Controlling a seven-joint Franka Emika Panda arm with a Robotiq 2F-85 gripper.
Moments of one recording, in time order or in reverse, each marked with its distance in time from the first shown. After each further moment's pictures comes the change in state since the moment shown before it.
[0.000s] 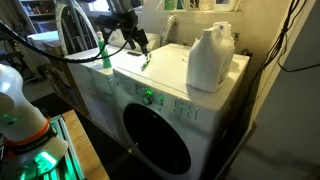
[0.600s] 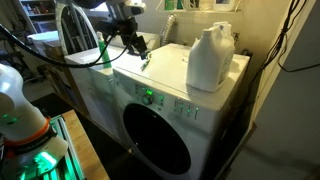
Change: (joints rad) arm -0.004 0.009 -0.004 -0.041 0.000 0.000 -0.008
